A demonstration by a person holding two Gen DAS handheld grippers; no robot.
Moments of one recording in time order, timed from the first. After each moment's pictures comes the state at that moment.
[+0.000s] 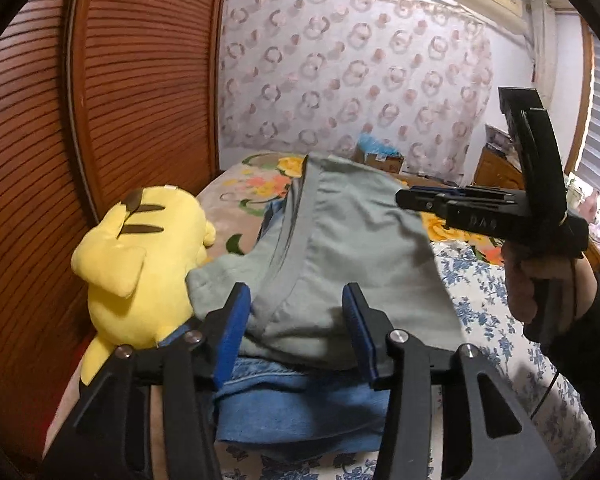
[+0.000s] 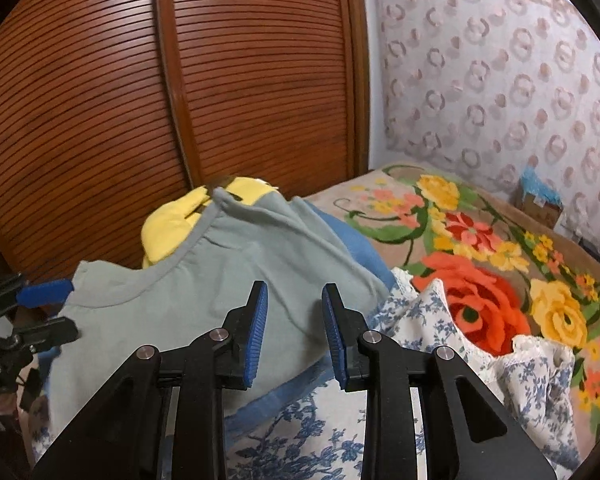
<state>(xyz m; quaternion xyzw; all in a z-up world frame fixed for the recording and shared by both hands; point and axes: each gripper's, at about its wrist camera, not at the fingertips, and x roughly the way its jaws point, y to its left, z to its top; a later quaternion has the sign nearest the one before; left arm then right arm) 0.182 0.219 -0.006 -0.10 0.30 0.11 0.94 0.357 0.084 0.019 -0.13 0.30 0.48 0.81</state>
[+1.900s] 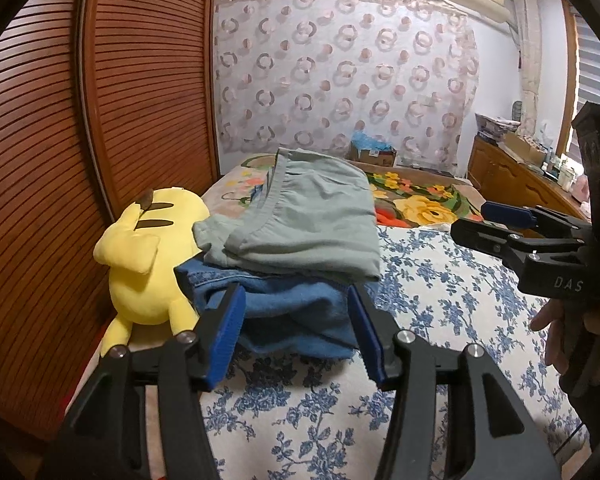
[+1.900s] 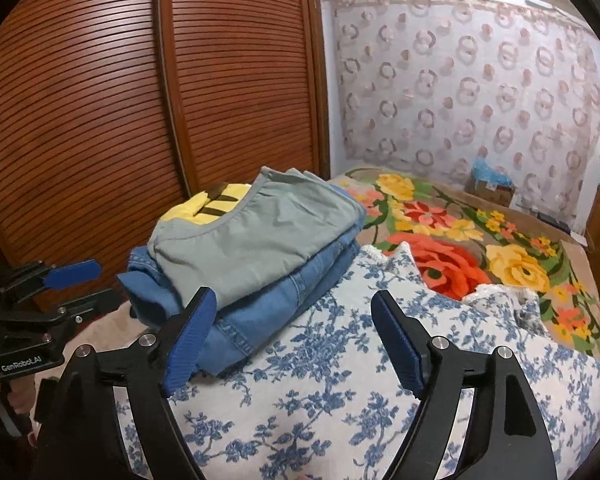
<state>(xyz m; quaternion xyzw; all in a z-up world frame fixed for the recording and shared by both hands) 0.107 0.164 0.018 -0.06 0.30 0.11 0.95 0.216 -0.013 0.049 -0.10 0.28 0.41 0.86</state>
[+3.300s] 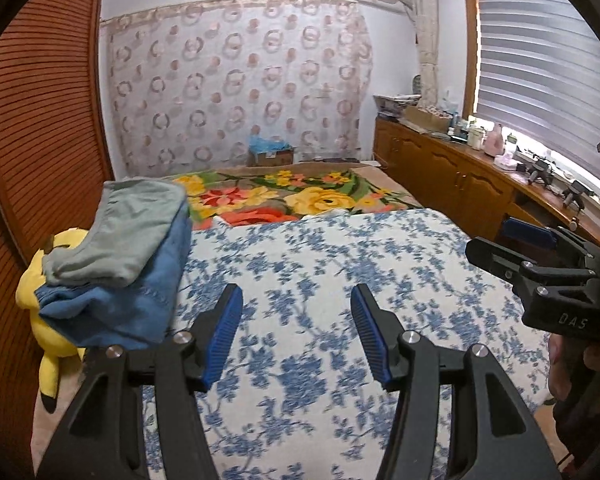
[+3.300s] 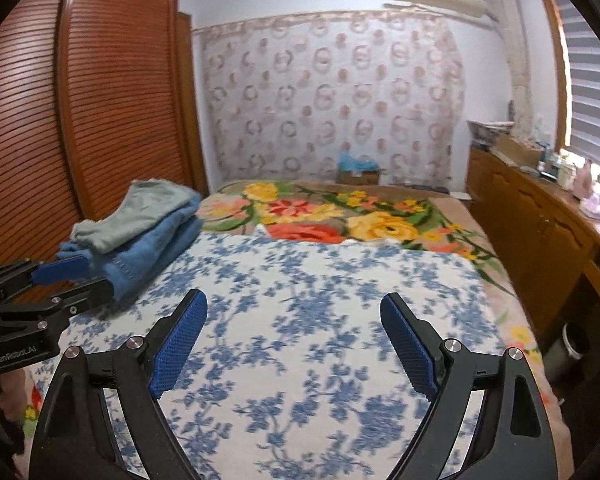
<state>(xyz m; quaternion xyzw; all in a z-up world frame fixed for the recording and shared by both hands) 0.100 -0.014 0.041 0.00 0.29 -0.05 0.96 0.128 -0.224 0.058 -0.03 0.25 0.20 0.95</state>
